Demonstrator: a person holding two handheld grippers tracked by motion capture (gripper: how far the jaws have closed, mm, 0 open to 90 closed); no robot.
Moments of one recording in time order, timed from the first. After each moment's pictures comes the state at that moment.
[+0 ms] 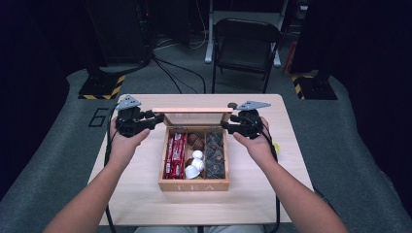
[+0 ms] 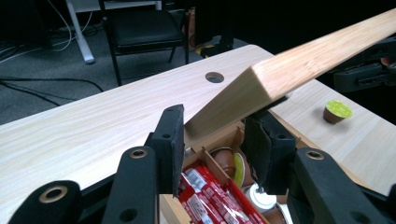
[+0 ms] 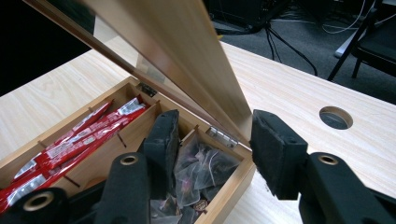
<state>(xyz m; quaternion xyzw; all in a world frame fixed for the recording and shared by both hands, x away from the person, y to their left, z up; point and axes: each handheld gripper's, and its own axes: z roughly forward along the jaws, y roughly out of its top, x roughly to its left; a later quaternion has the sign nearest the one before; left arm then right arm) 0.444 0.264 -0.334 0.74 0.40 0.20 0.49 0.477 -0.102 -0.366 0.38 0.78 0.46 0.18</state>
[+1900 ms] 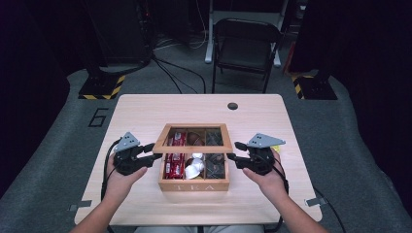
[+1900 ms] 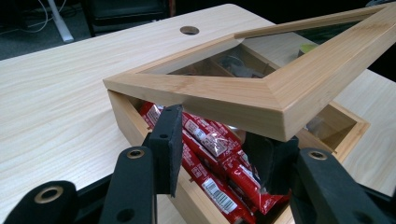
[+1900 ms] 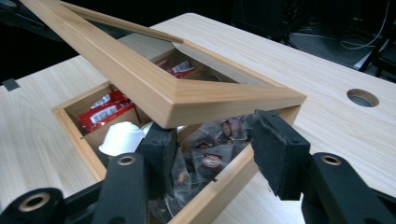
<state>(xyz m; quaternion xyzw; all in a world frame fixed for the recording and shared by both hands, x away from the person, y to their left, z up) 0.373 0.269 -0.397 0.77 0.38 0.18 0.48 0.381 -0.124 -0.391 0.33 0.79 0.49 0.18</state>
